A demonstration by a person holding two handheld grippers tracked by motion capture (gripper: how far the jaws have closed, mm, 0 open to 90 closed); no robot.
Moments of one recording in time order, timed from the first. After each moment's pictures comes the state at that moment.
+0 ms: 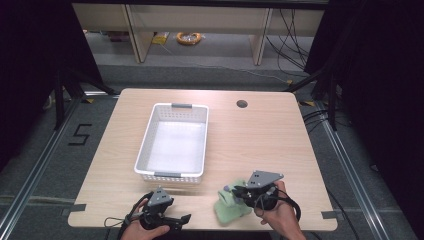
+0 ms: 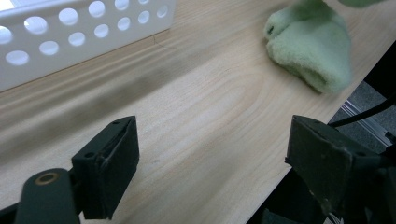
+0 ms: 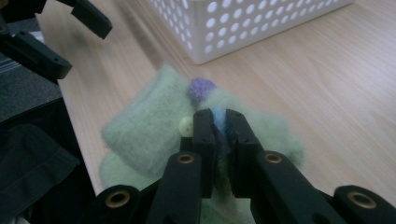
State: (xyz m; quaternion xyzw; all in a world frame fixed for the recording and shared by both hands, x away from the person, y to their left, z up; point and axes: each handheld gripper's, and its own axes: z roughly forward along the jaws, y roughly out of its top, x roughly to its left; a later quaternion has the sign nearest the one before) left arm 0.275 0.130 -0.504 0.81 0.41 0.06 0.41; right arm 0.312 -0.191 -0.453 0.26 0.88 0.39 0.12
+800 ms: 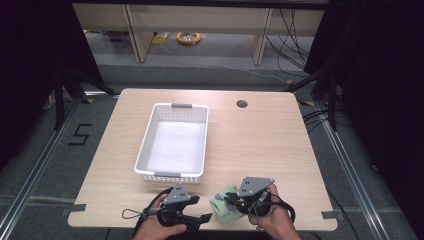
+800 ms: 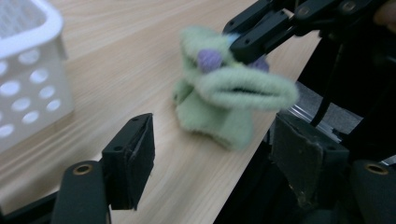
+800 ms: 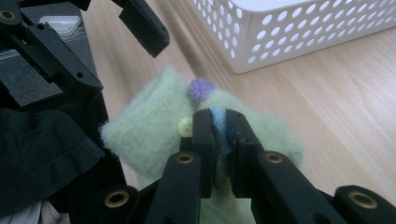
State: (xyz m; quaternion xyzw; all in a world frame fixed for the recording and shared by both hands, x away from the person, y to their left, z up) left arm 0.277 0.079 -0.471 0.81 0.32 0.02 0.48; right arm 0.301 -0.173 -0.450 0.20 0.90 0.39 0.10
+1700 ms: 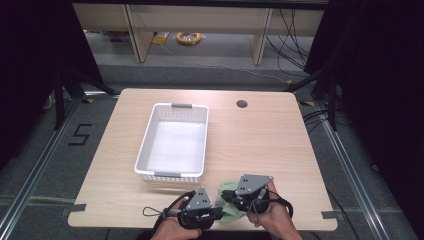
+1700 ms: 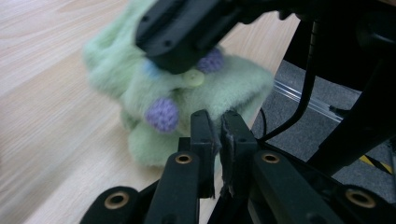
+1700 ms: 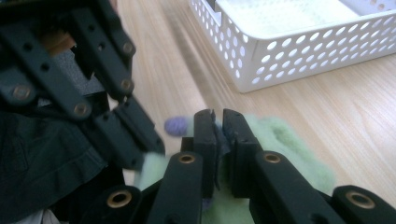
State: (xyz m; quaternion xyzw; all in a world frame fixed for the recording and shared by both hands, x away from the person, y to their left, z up) left arm 0.269 0.033 -0.476 0.84 0.26 0.03 0.47; right arm 0.307 -0.167 -0.442 0.17 0.89 0.41 0.10
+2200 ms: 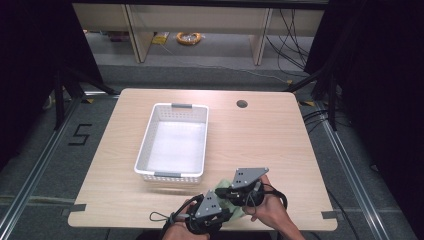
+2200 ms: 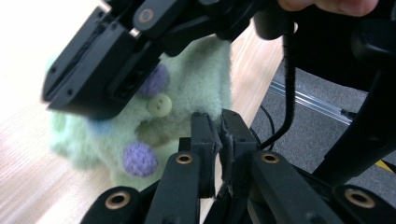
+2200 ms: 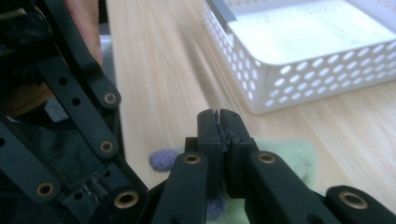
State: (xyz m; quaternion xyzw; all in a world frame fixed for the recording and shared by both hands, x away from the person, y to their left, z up) left arm 0.255 0.016 -0.465 0.84 0.26 0.06 0.47; right arm 0.321 -0.157 -0.440 0.16 0.89 0.43 0.05
